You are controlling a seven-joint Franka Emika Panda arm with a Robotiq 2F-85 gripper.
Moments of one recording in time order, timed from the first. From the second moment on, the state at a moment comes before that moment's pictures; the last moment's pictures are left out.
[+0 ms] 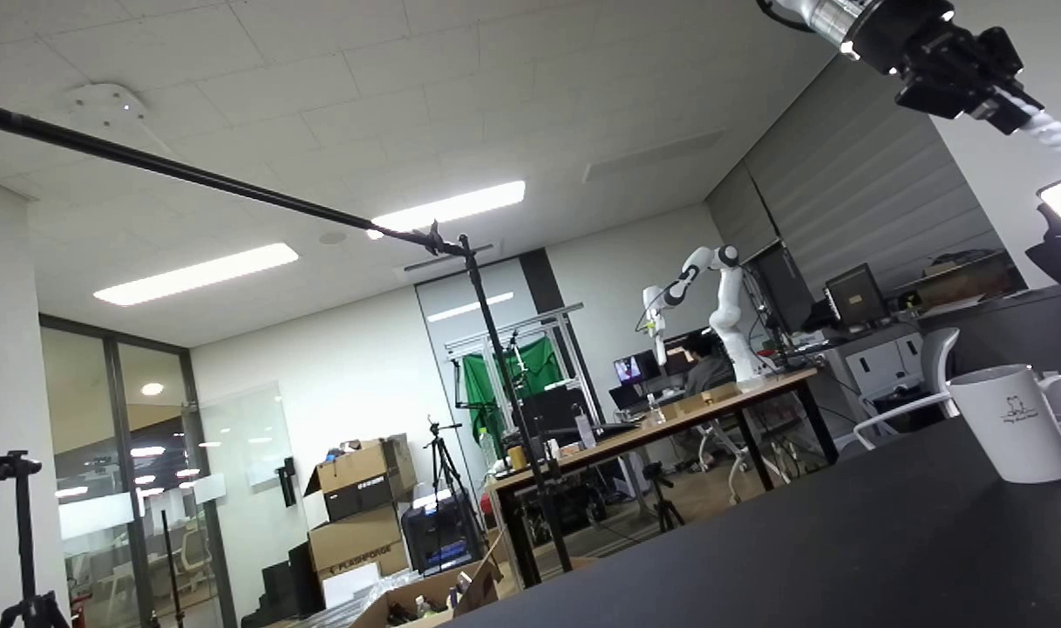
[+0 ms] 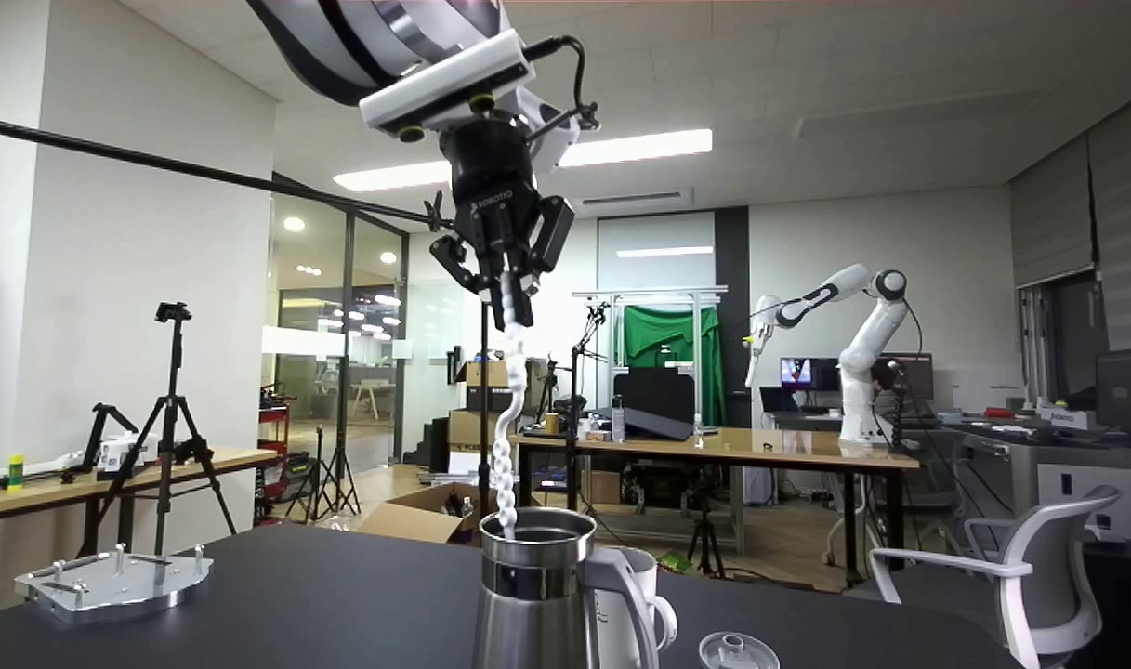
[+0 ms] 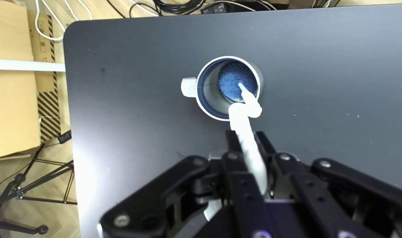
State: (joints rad) arm -0.08 -0.26 -0.04 -2.26 -0.30 1.91 -0.11
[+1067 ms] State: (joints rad) arm -0.10 -0.13 -0.09 -2.30 -0.28 2.06 -0.12
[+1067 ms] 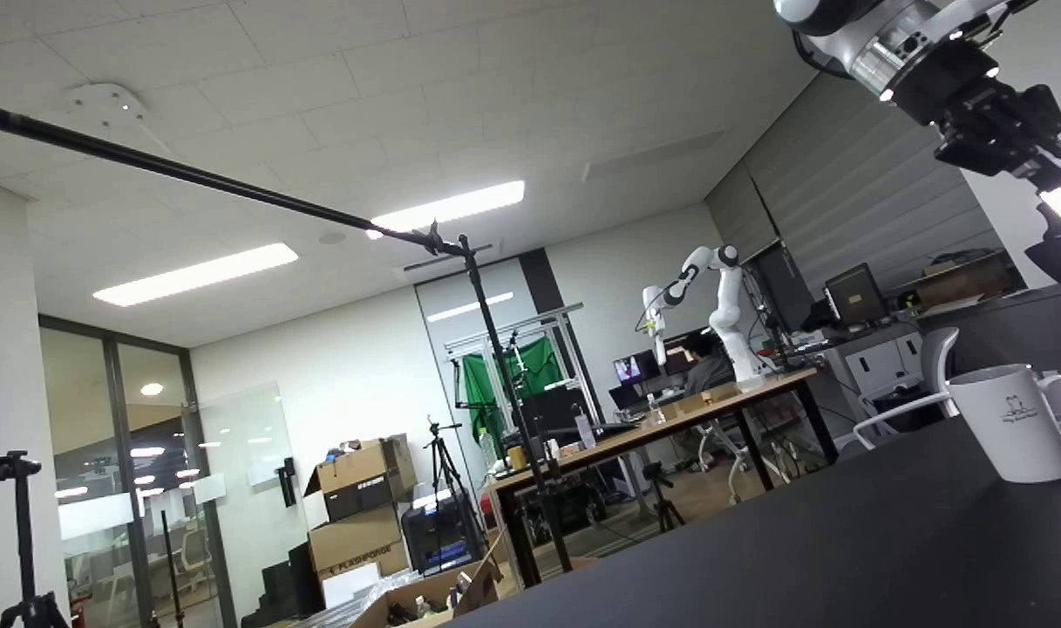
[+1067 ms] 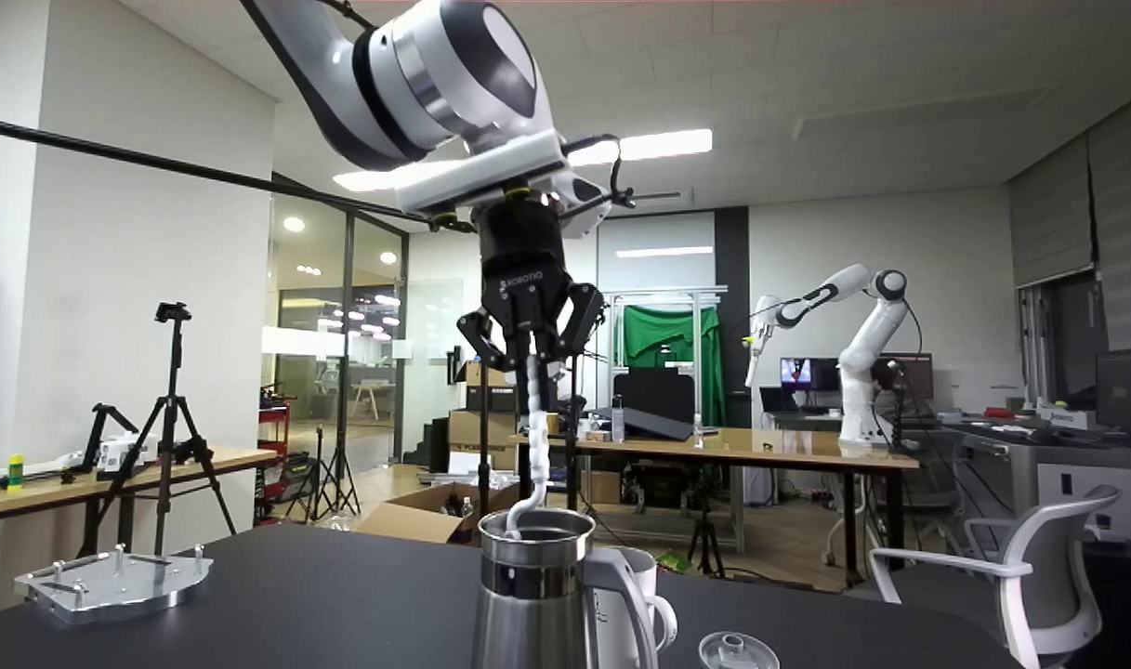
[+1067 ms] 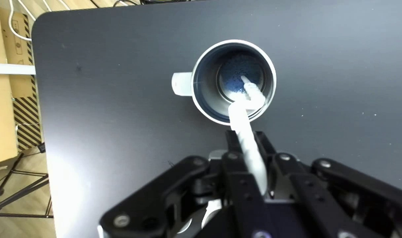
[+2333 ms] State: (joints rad) arm -0.11 -0.14 -0.10 -2.33 -0.24 2.08 -0.12
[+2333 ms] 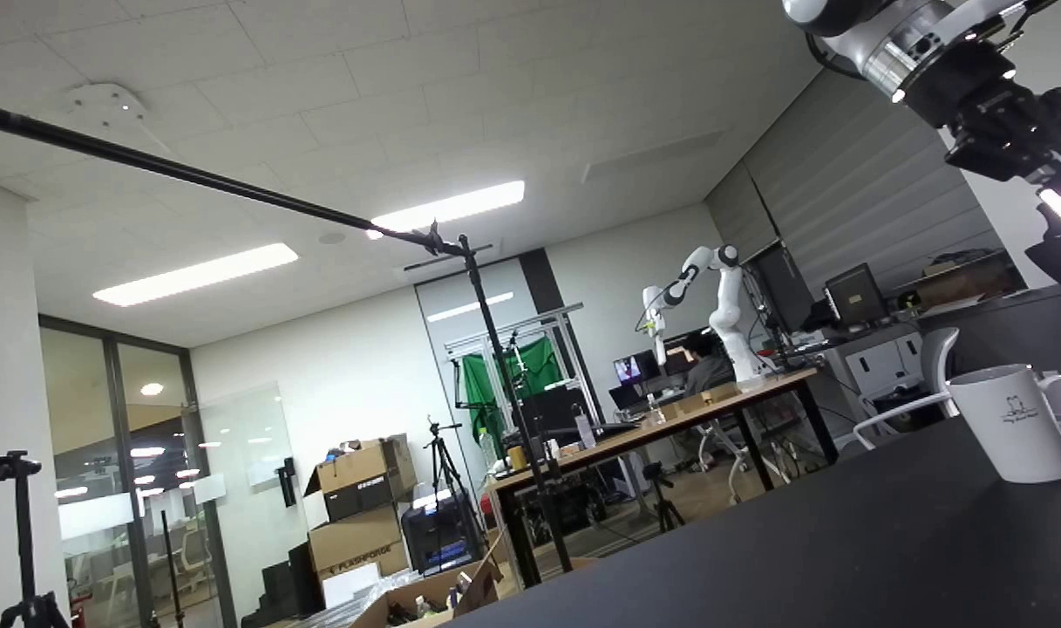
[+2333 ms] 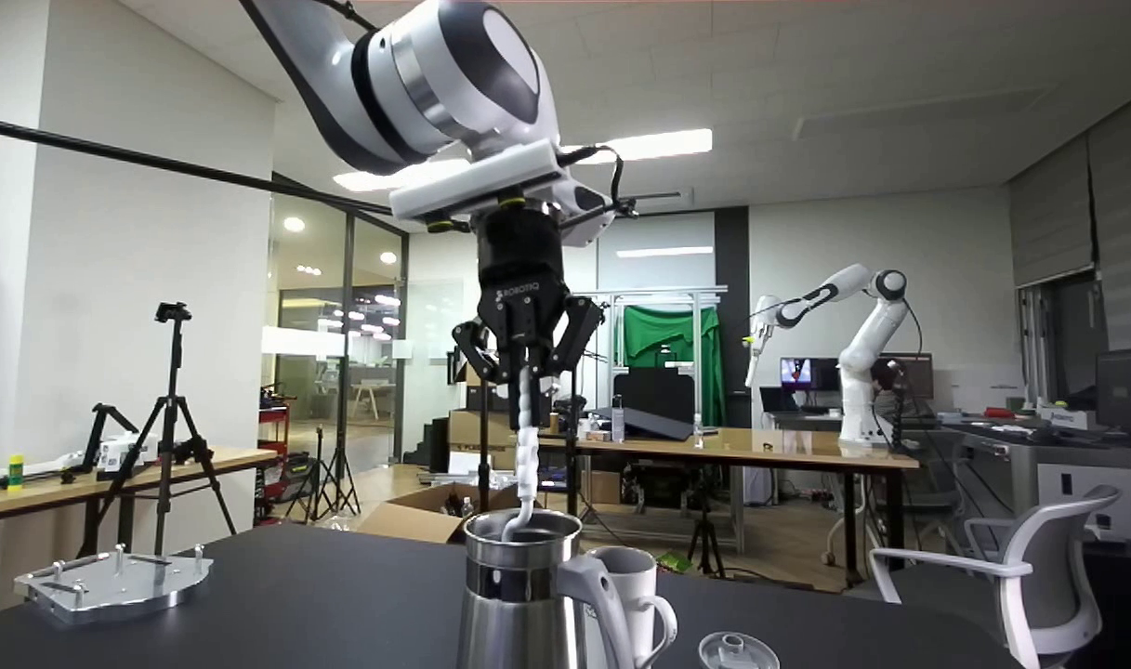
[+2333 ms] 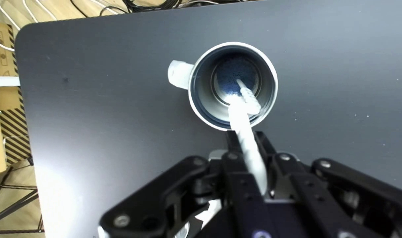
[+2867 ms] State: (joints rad) arm -0.10 -0.30 -0.08 -2.35 -0.24 1.98 -0.11
